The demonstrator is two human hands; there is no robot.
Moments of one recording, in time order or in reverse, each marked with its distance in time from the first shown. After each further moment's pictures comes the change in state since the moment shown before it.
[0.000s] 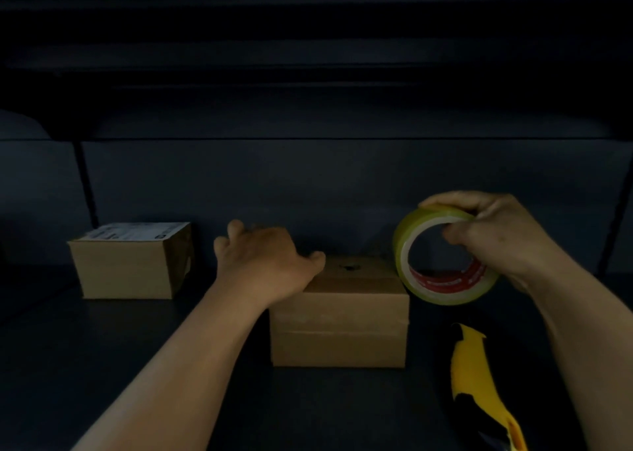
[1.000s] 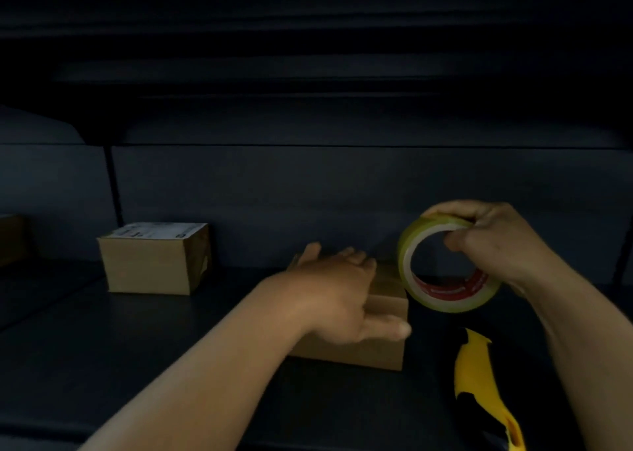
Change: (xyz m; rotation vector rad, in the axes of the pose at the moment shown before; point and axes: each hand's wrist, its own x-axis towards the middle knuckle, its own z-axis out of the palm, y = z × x) left_hand -0.041 0.034 -0.018 0.179 -0.402 0.561; right_hand 0.000 -0.001 0.003 -0.038 -0.036 -0.017
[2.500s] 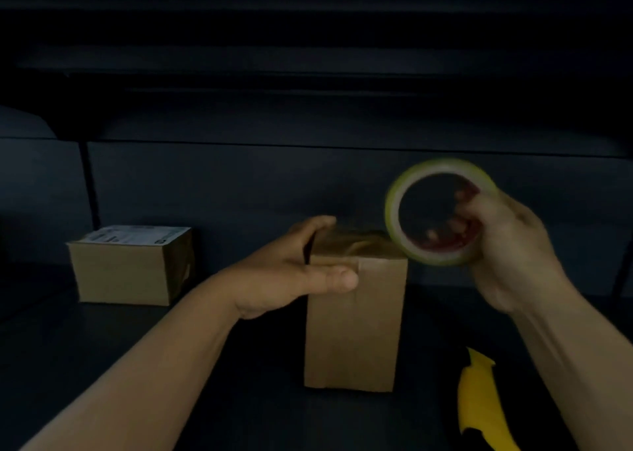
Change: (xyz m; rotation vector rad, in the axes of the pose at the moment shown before) left_hand 0.026 -0.065 0.015 -1.136 0.276 0.213; right_hand 0.007 -0.009 0.020 0.755 0.258 0.045
